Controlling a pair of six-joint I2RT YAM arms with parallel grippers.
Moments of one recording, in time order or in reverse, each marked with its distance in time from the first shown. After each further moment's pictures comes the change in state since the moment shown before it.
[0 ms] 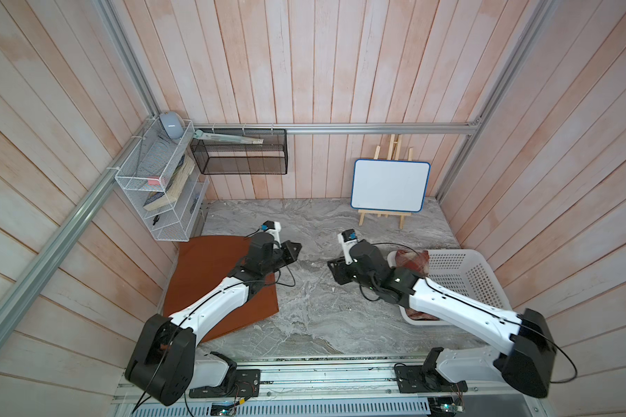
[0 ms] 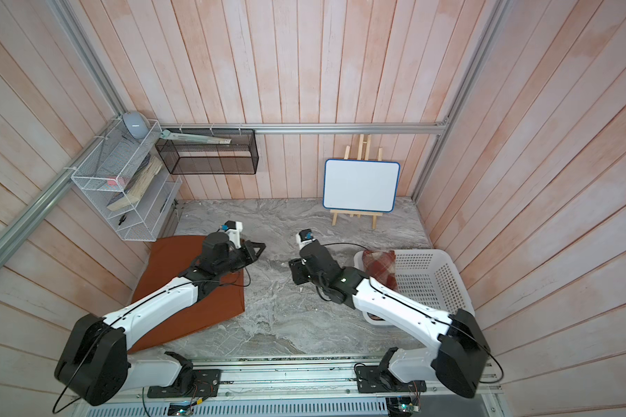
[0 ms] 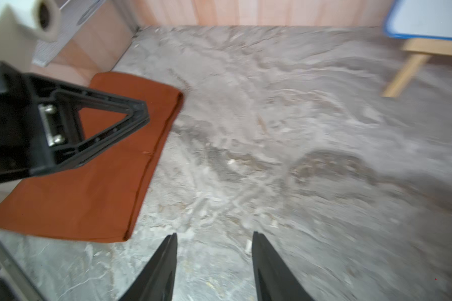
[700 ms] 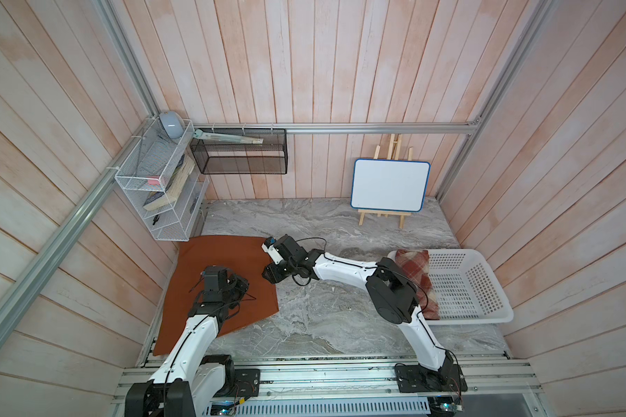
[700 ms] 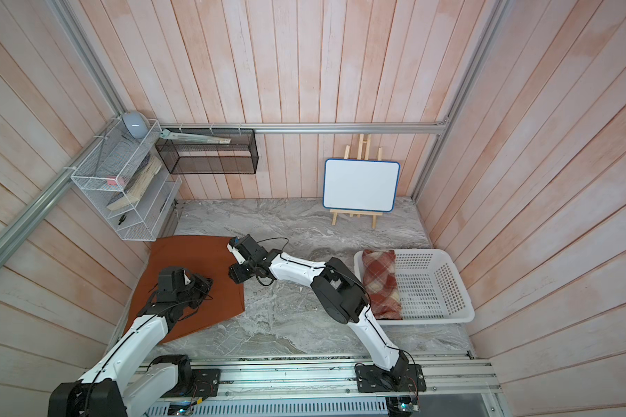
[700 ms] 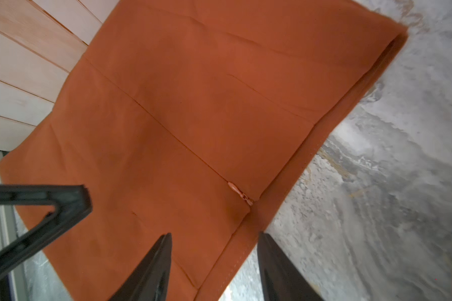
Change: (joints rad) left arm 0.380 -0.301 -0.309 -0.268 -0.032 -0.115; right arm 0.053 0.888 0.740 -0.026 -0.333 -0.105
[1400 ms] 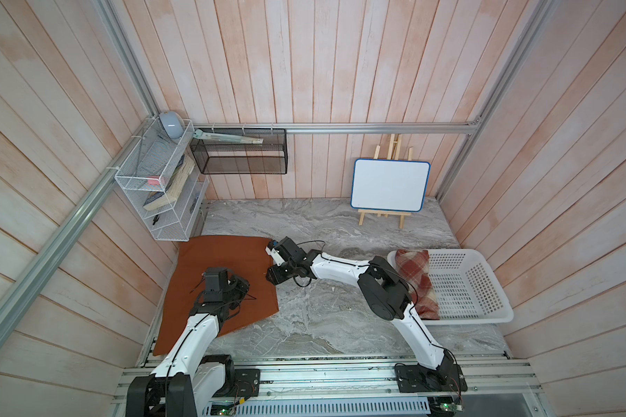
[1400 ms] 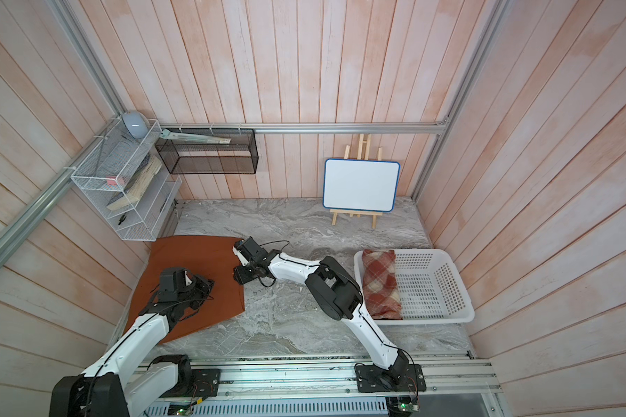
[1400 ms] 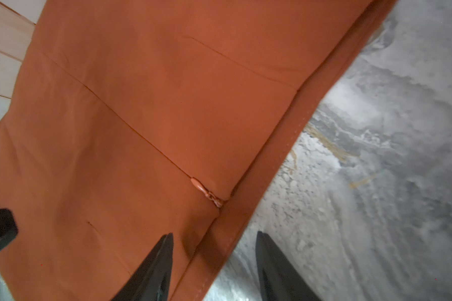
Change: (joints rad) left arm 0.003 0.036 -0.022 0.034 0.014 0.000; right arm -0.021 0.059 0.023 -0.033 0.013 0.048
